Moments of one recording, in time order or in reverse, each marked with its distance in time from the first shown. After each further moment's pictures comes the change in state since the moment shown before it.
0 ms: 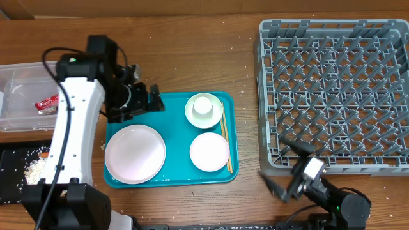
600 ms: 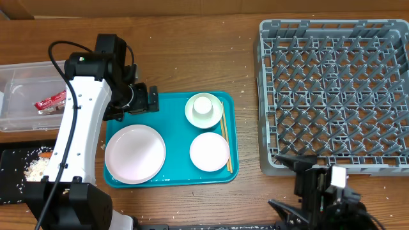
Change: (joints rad) left arm -0.039 0.007 -0.002 0.033 -0.229 -0.061; right arm 0.000 0.004 0.124 0.352 -0.096 0.780
